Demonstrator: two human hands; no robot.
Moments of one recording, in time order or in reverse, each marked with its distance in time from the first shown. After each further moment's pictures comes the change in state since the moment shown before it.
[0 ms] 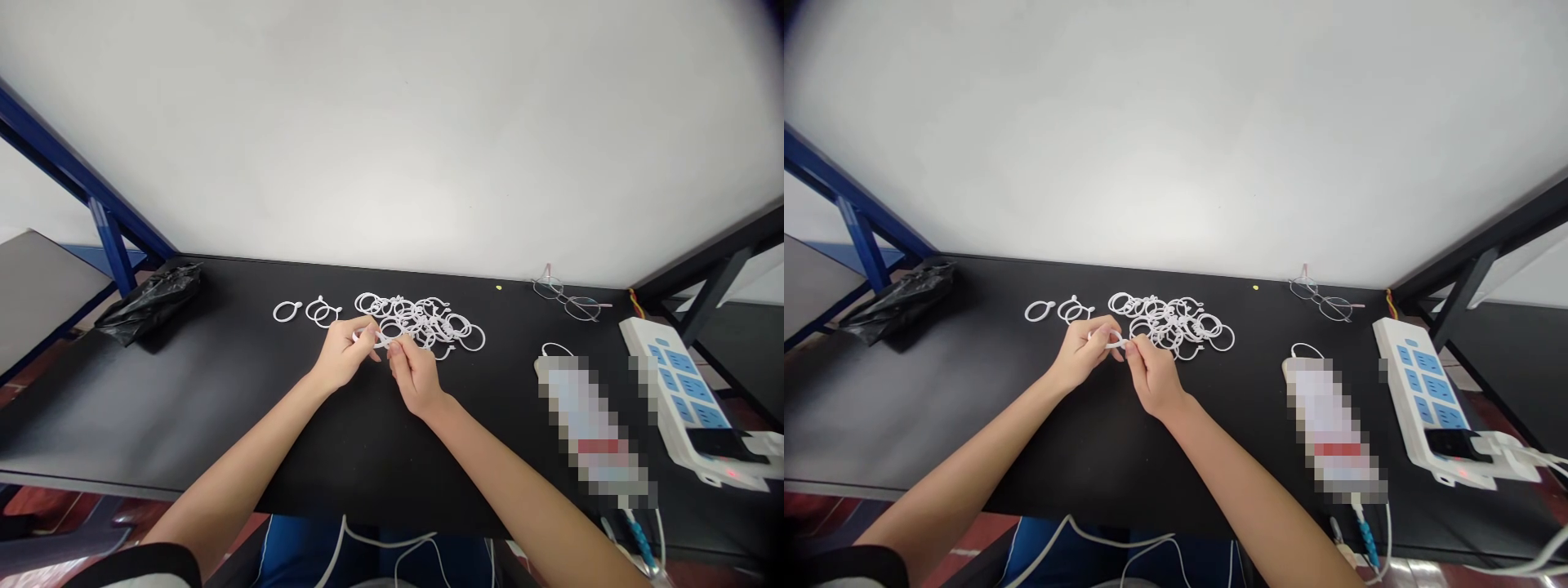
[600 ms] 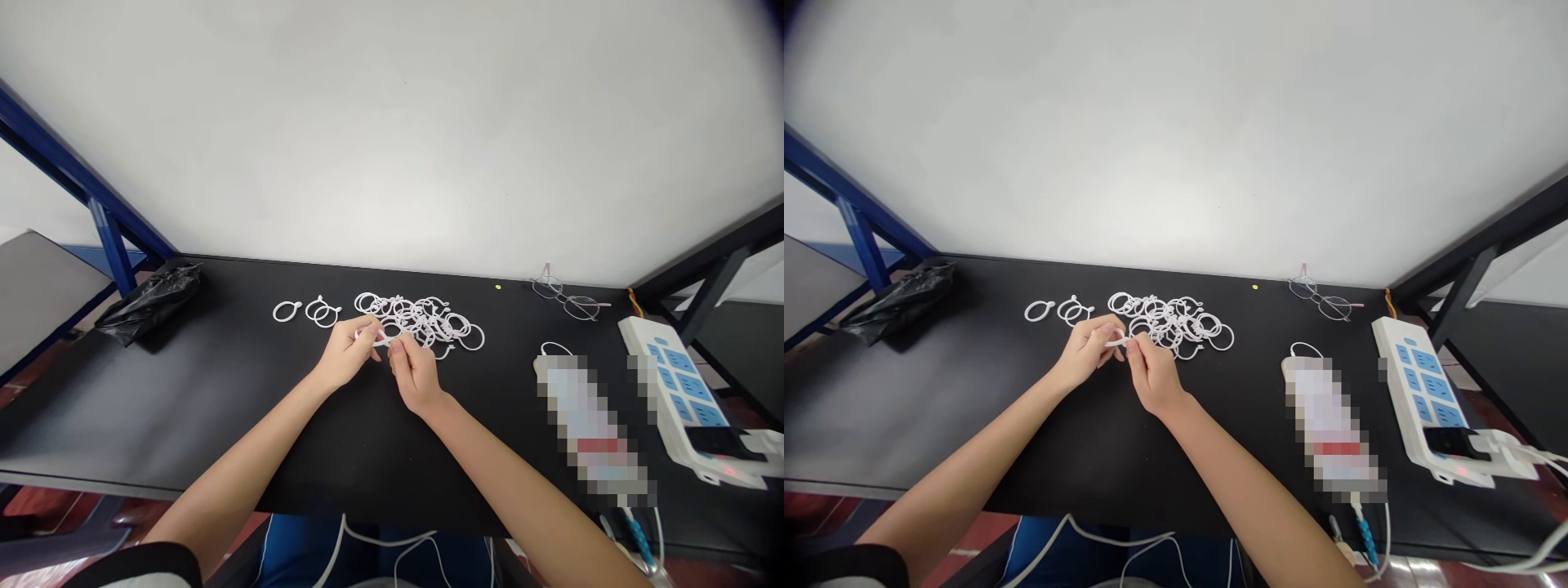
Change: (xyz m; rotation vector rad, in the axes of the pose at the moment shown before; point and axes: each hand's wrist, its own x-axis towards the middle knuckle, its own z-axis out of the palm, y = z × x) left_hand 0.002 0.002 0.003 -0.087 -0.020 -0.061; right_hand 0.000 0.001 0.002 0.008 0.016 0.033
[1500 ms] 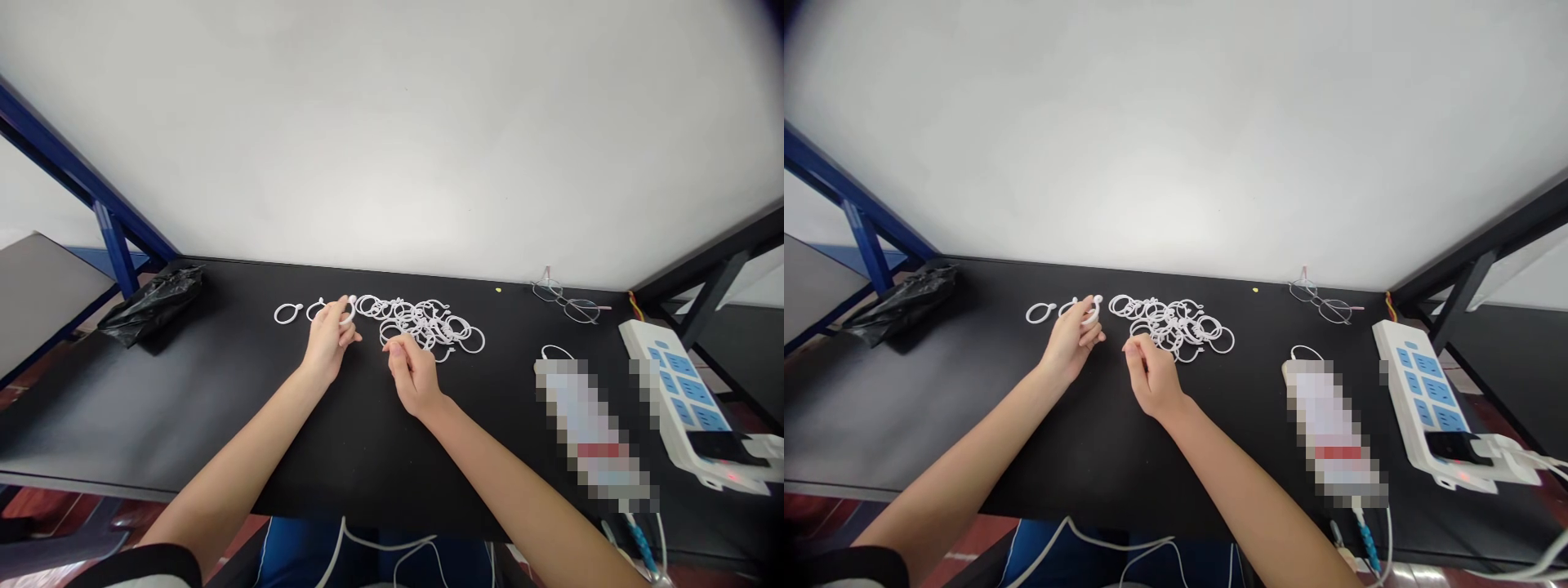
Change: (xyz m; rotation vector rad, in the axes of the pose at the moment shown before) left_hand 0.016 0.007 -0.006 -0.696 0.458 -0.336; right_hand 0.000 -0.001 0.001 -0.008 0.007 0.006
